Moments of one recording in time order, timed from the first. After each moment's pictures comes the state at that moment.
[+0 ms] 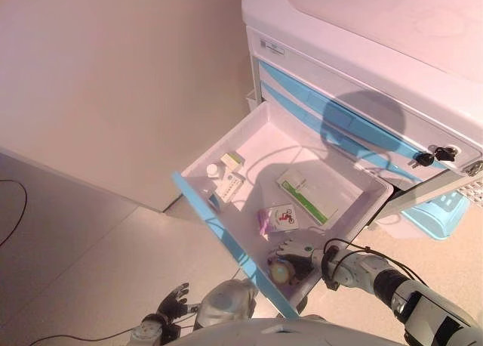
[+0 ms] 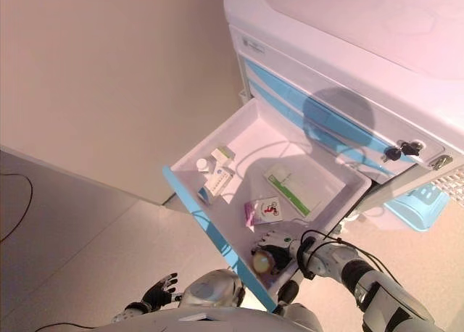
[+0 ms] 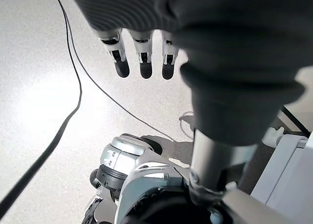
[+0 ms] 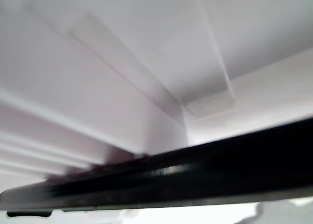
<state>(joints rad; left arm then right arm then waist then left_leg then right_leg) 0.07 0.21 -0.14 1.19 -0.12 -0.26 -0.17 -0.33 -0.50 0.83 0.86 -0.89 -0.67 -0.12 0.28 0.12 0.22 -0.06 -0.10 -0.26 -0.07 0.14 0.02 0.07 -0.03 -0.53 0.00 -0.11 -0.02</state>
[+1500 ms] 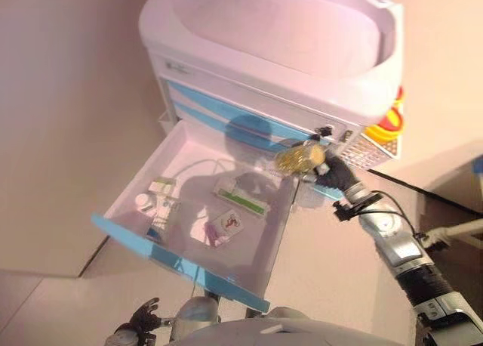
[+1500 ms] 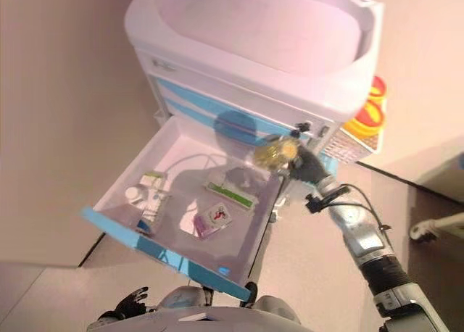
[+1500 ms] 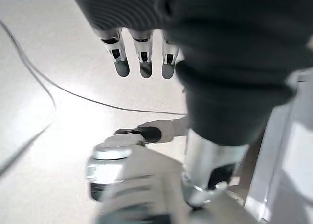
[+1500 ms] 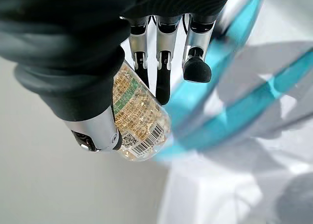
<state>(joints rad) 0.07 0.31 -0.12 1.15 -0.17 -0.11 -0.09 -0.15 -0.58 0.18 0.10 0.20 -0.34 0.16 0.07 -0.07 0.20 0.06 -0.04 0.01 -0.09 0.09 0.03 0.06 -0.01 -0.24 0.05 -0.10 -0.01</state>
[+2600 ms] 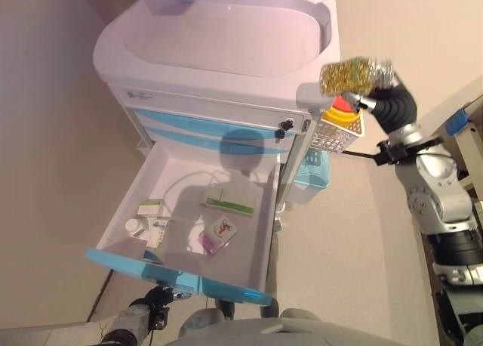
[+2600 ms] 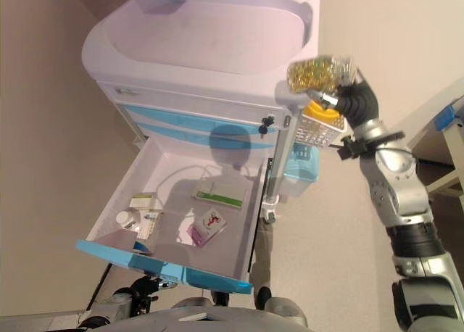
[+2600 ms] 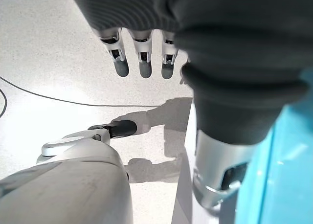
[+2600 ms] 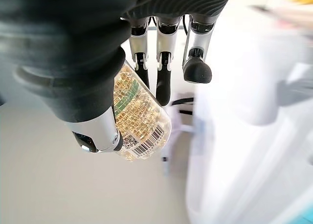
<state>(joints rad) -0.01 0.30 -0.11 1.07 -0.22 0.07 -0.16 -0.46 -0.73 0.01 -0.04 0.65 -0.08 0.18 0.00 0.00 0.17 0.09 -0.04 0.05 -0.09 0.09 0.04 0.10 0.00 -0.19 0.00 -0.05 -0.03</state>
